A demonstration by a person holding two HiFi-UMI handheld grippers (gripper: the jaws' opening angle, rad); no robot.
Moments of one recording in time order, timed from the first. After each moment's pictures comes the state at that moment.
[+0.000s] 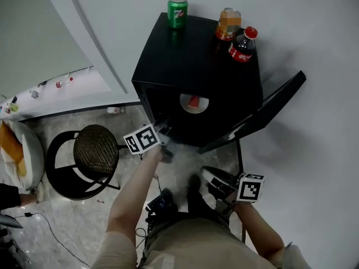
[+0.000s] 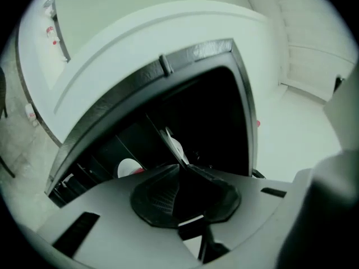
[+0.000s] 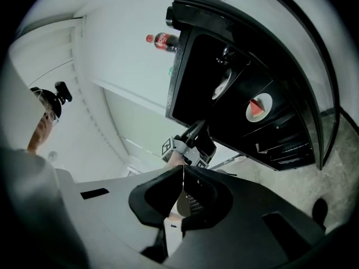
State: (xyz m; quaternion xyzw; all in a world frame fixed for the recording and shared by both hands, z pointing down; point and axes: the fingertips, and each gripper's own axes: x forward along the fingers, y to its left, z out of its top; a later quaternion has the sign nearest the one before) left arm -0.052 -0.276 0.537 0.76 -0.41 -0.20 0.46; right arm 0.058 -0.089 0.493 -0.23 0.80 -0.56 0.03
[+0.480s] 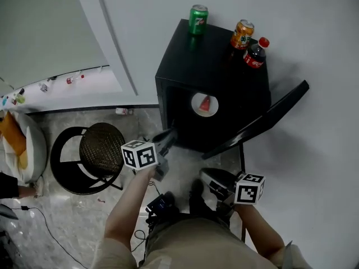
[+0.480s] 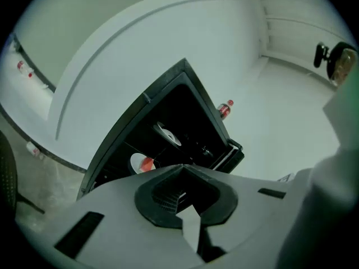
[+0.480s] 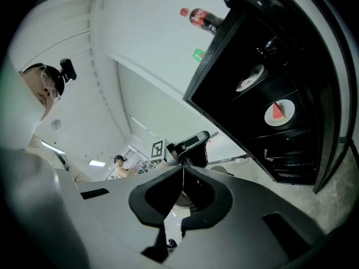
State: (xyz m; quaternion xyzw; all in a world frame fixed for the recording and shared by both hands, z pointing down) left arm -0.086 -0.187 0.521 0.83 -0.38 -0.08 0.40; right arm 0.012 -0.062 0.477 -0.19 0.86 -0.47 -0.04
